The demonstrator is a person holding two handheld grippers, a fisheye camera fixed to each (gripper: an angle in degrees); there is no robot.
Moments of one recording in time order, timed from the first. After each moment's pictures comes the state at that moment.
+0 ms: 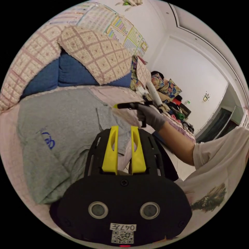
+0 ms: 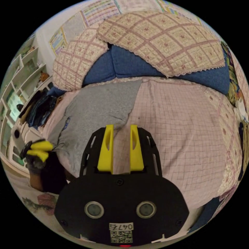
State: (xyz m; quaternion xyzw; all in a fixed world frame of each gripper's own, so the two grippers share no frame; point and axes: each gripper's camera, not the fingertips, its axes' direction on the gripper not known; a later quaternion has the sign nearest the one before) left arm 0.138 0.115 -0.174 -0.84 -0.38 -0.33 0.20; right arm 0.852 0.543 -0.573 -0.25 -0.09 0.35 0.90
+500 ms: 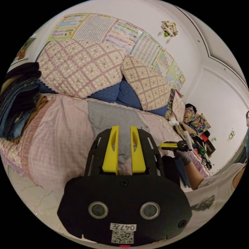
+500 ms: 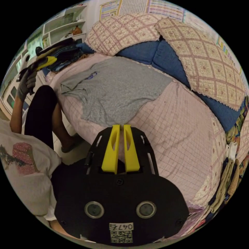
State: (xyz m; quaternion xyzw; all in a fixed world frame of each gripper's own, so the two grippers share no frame) left arm 0.045 -0.075 -0.011 -0.80 -0.56 -0.16 0.15; right arm 0.729 0.503 -0.644 -0.31 -0.13 0.14 0.93
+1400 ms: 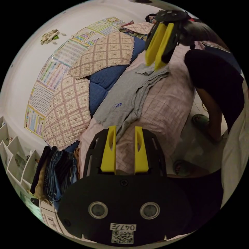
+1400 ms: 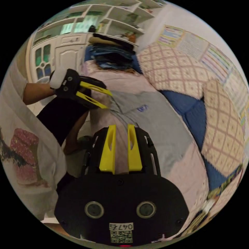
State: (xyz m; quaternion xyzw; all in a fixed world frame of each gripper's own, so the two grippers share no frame) left arm 0.229 0.176 0.069 -0.99 -0.10 0.13 -0.01; right arm 0.507 0.312 -0.703 -0.17 -0.18 -0.09 0.97
